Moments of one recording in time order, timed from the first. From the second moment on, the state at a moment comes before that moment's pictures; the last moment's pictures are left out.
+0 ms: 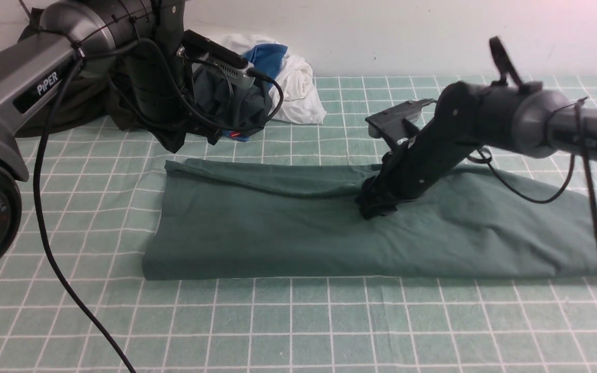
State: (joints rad) right arm 0.34 2.22 -1.68 0.31 0.77 -0.40; left arm -0.26 2.16 -2.03 0.16 1.23 0.18
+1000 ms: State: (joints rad) right arm -0.27 1.77 -1.37 0.10 1.00 -0.24; left arm -0.25 2.06 -1.47 -0.03 1.11 0.26
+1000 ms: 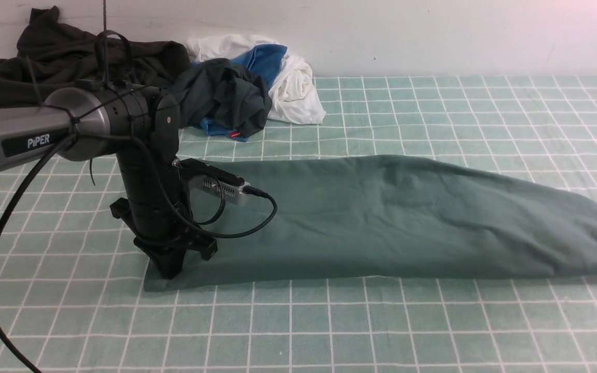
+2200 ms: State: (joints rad) right arm -0.31 1.94 -1.49 -0.04 1.02 -0.15; left arm -0.25 1.86 -1.45 -0.02 1.09 0.25
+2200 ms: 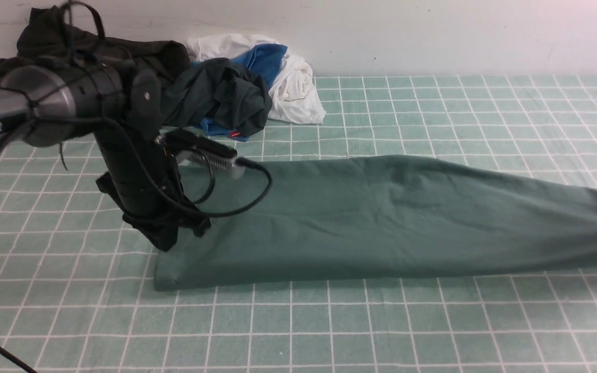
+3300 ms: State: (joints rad) right arm 0.67 2.10 -1.83 0.35 0.71 -0.21; left arm -0.25 1.04 -1.16 -0.02 1.17 0.22
